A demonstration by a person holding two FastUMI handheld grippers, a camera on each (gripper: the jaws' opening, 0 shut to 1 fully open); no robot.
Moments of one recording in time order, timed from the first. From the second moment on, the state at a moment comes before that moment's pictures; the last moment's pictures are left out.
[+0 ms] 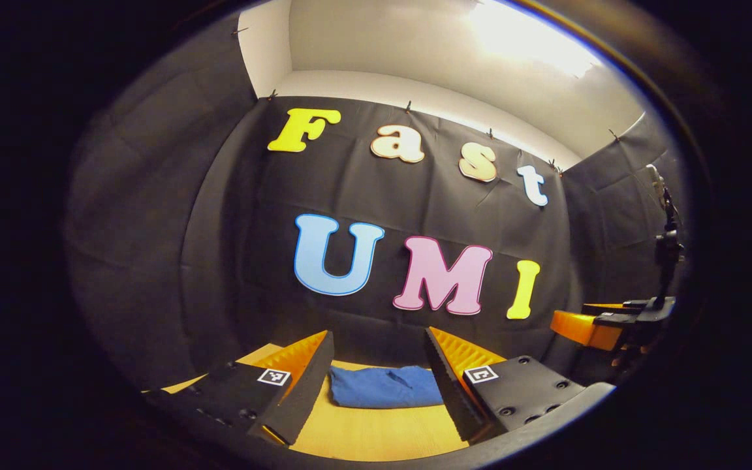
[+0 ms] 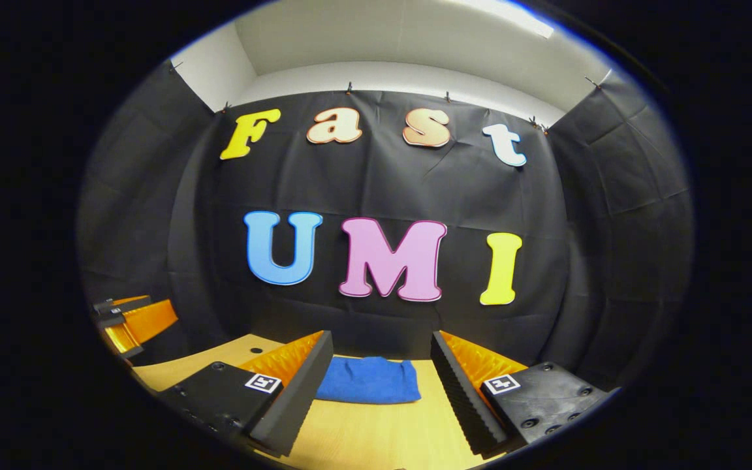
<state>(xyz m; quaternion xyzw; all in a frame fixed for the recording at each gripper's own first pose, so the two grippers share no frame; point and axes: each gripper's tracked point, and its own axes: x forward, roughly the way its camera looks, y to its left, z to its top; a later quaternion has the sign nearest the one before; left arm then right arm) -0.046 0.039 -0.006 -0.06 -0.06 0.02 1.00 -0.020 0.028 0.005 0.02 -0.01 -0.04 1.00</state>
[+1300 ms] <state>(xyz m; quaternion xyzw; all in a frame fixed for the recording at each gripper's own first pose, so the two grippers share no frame) -0.062 0.052 0.026 0.03 -0.09 0.02 1.00 -0.044 0.020 -0.008 0.00 0.00 -0.06 1.00</state>
